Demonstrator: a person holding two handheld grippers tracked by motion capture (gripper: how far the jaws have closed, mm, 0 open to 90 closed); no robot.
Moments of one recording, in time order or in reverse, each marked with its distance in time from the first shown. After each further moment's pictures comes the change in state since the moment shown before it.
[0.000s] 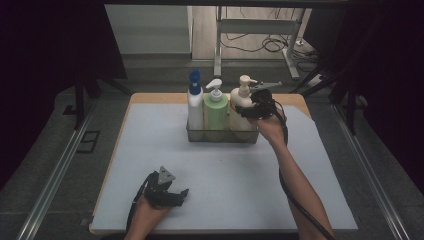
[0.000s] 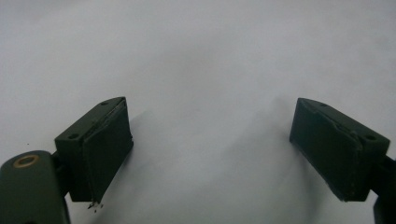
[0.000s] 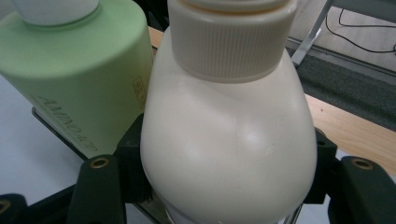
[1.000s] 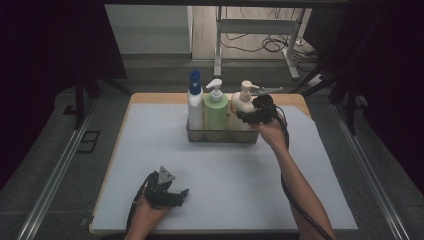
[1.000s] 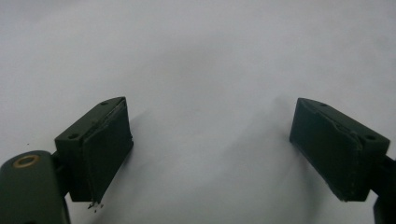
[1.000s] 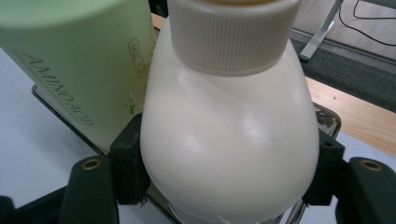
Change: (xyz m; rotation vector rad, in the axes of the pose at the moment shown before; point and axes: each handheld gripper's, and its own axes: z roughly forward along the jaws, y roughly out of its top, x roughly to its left) left arm 0.000 0.000 0.000 -0.002 -0.001 -0.001; right arm -0.005 -0.017 0.005 0.011 0.035 0.002
